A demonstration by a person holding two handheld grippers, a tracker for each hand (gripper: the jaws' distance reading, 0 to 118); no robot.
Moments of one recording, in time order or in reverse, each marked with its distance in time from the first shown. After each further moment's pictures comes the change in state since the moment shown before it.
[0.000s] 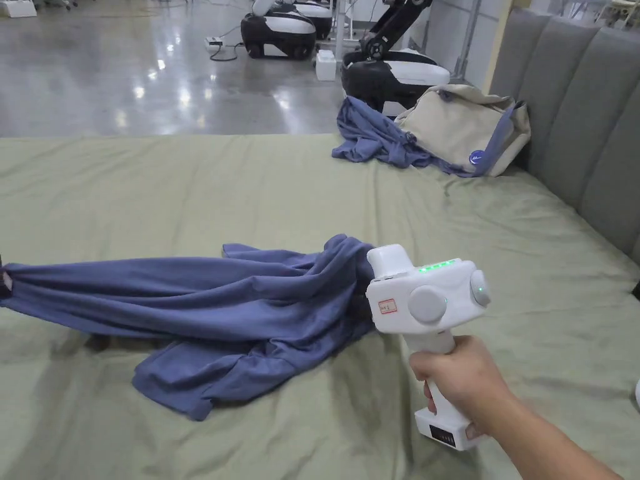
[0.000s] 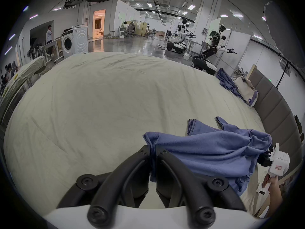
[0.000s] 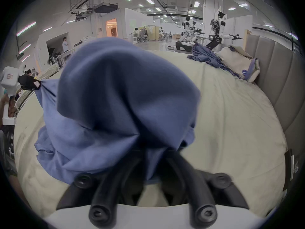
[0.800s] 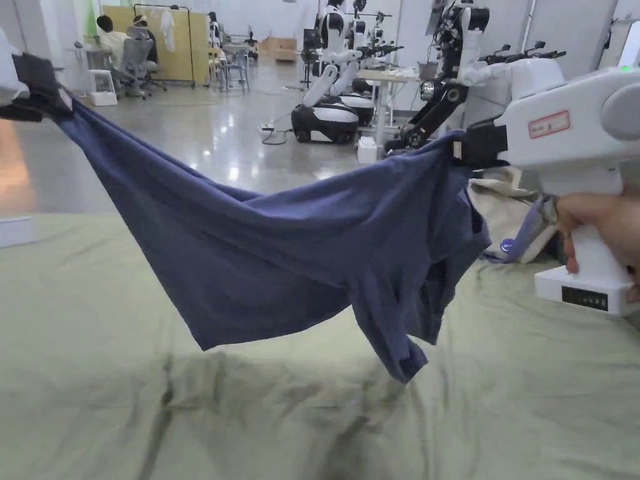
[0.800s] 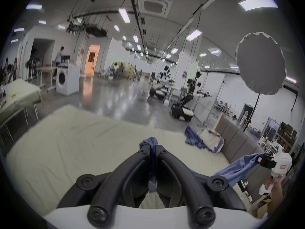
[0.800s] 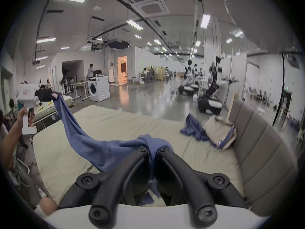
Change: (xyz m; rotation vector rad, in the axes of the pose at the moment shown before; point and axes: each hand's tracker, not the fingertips) left arm 0.053 0.156 0.276 0.501 -0.157 -0.008; right arm -0.004 0.210 0.320 0.420 0.013 0.091
